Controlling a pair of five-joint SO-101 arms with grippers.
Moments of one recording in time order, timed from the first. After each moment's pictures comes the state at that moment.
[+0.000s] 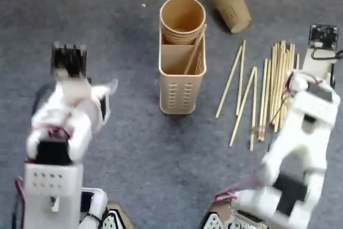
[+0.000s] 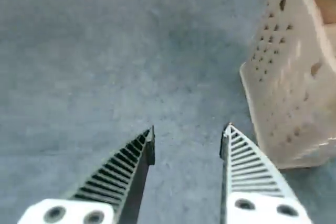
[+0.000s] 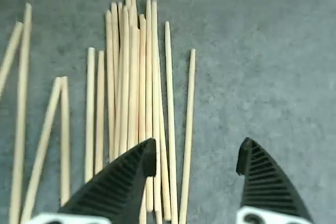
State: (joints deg) left arm -3.3 -63.5 51.3 54.4 3.8; right arm 22.0 1.2 17.0 35.1 18.7
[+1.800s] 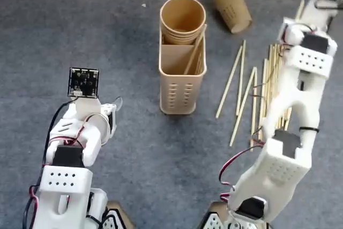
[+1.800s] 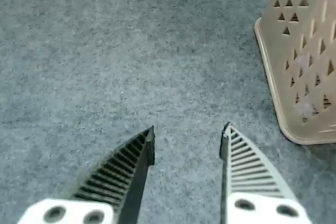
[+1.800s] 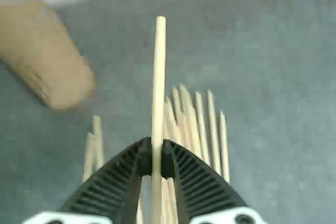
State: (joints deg) left arm -3.6 -65.0 70.1 41.7 3.7; right arm 12.7 20.7 -30.2 49.9 0.0
